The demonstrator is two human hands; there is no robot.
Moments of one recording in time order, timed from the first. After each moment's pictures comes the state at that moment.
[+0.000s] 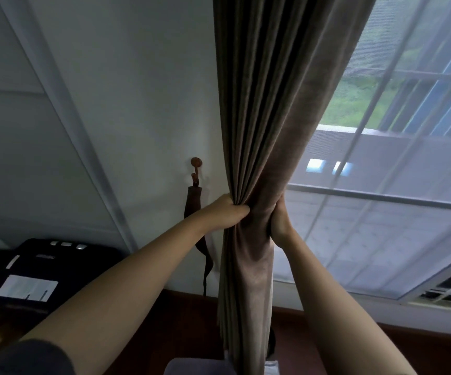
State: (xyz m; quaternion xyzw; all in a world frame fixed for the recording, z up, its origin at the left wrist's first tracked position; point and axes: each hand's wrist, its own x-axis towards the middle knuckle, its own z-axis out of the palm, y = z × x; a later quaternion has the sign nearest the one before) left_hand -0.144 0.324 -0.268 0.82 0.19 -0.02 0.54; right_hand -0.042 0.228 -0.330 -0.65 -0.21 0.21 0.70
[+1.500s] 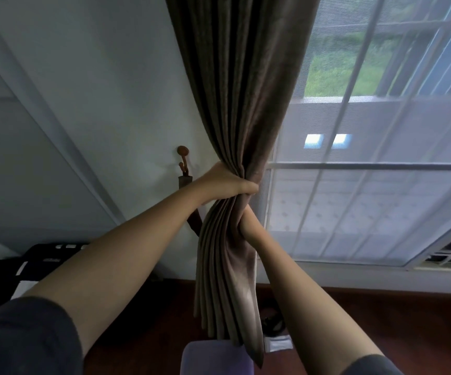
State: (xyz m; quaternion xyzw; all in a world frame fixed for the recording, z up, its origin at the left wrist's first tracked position) left_hand -0.119 0.313 -0.245 0.88 0.20 0.01 0.43; right_hand -0.103 0.229 -0.322 -0.69 -0.17 0.36 0.60
